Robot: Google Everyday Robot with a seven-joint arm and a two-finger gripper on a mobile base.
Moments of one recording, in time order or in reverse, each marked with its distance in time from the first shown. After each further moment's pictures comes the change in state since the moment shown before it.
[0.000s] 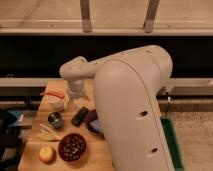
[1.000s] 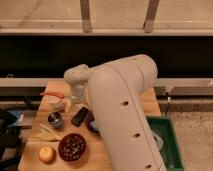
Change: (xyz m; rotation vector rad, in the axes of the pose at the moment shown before) arm 0.004 -0.003 0.073 -0.074 0.132 0.050
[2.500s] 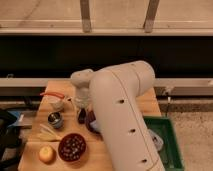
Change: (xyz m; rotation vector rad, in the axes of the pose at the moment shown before) arm 0.020 -0.016 0.026 -0.039 0.118 0.074
